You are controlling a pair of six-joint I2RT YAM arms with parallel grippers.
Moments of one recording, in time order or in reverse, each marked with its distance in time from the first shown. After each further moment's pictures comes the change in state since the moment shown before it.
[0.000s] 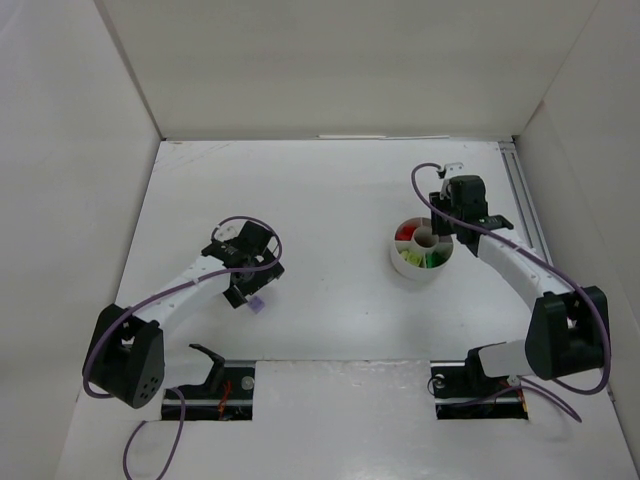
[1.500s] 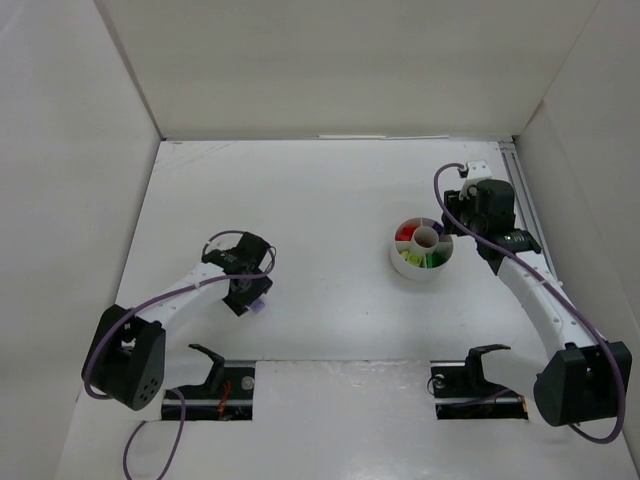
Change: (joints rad) left arm 0.011 -0.010 -0.091 -0.015 -0.025 -0.137; right arm -0.069 -0.241 -0.046 -0.033 -0.105 -0.023
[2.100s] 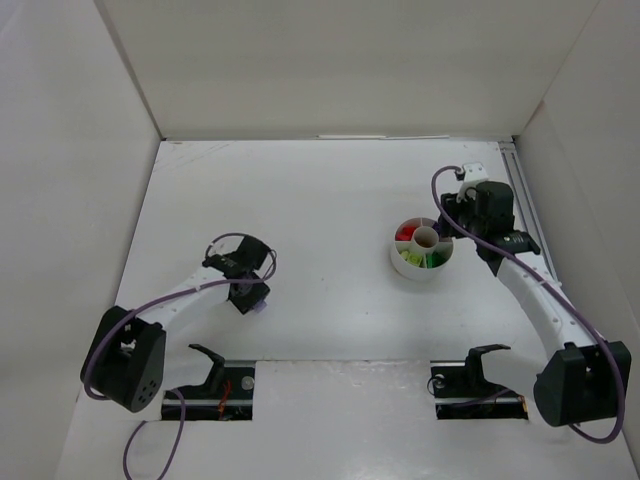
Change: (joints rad) left arm -0.006 -0.006 -0.047 0.058 0.011 0.031; right arm 0.000 0.000 -0.015 0.002 -0.031 -0.014
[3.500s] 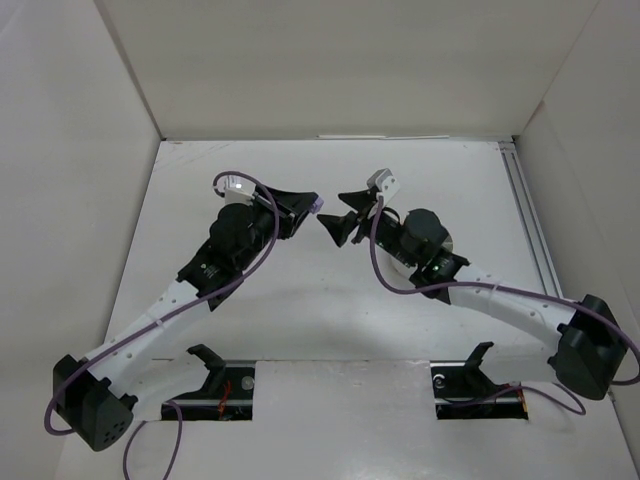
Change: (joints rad) left arm -0.167 -0.256 0.209 0.738 0.132 -0.147; right arm 0.707 0.114 -0.043 0.853 -0.020 0.116
